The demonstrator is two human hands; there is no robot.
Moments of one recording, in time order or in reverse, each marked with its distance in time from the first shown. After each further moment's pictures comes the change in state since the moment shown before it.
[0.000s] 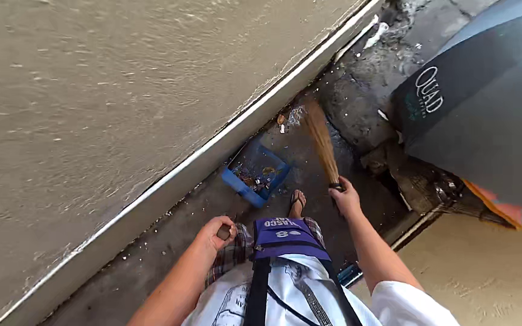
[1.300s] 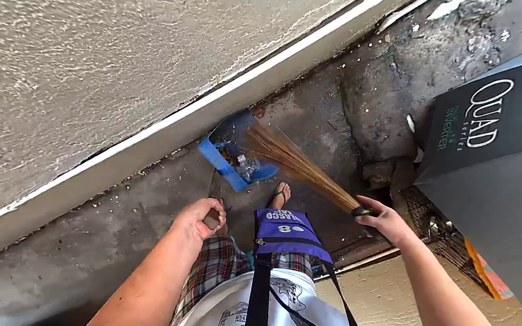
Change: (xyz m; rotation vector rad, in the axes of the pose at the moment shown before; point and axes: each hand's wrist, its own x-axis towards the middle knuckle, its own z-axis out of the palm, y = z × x) left_hand -0.003 0.018 0.159 -0.093 0.268 -0.026; right_hand 0.139 0.008 -0.159 -0.178 -0.571 0.103
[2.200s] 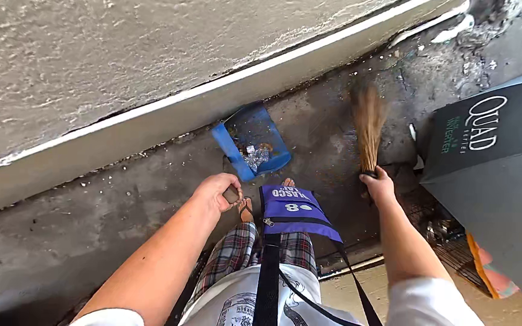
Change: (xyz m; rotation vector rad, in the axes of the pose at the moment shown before) left_hand 0.021 -0.021 -0.051 0.042 -0.128 0.111; right_hand 0.062 -0.015 0.065 -0.124 0.492 0.055
